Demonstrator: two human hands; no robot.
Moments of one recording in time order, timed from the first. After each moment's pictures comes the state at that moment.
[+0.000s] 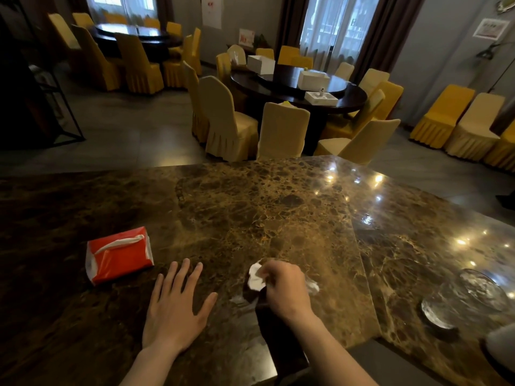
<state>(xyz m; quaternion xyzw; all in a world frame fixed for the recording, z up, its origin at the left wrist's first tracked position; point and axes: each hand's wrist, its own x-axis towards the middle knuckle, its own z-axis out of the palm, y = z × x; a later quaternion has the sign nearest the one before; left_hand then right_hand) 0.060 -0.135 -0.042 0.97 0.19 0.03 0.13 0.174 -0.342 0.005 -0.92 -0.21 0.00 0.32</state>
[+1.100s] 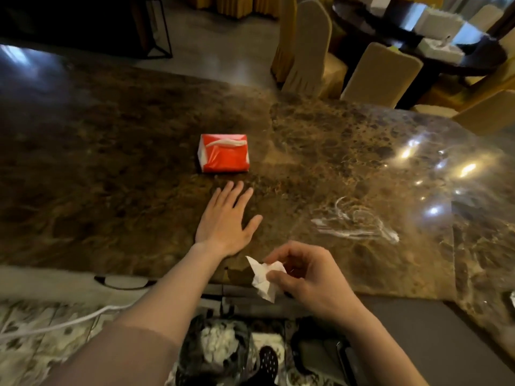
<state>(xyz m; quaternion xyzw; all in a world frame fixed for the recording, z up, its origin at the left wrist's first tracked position) -0.016 -0.094 -0.046 0.96 0.21 0.07 0.14 0.018 -0.313 0.052 -0.76 -0.34 0.31 0.46</state>
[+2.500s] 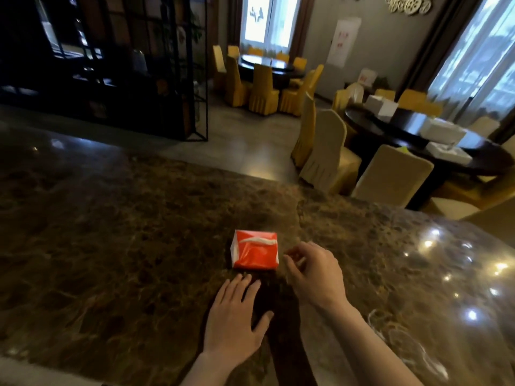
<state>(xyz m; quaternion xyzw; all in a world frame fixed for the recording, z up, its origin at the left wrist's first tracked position) -0.027 -0.062 -0.034 0.94 0.29 0.11 0.15 0.129 -0.156 0.073 -0.85 -0.43 -0.04 0.30</state>
